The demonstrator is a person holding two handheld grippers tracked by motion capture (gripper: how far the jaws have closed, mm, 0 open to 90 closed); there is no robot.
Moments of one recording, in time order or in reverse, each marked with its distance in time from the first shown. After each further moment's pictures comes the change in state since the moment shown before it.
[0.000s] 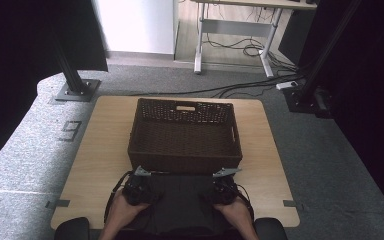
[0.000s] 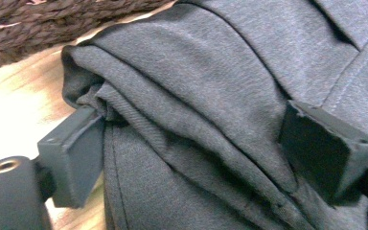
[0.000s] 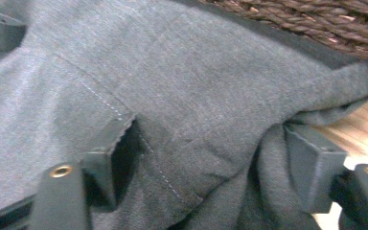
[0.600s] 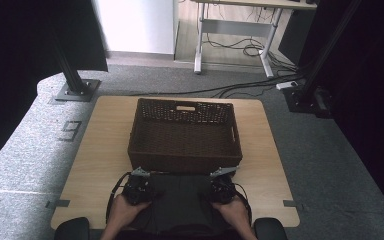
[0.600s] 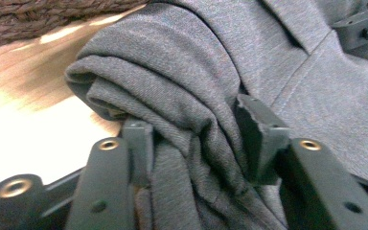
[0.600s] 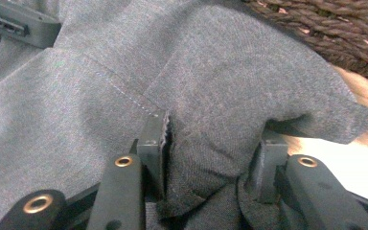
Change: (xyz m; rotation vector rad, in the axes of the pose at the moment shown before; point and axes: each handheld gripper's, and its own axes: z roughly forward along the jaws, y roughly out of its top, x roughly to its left) left arm 0.003 -0.004 -0.003 -0.039 -0.119 -0.040; right arm 0.006 0.006 0.001 0.028 0.048 0.011
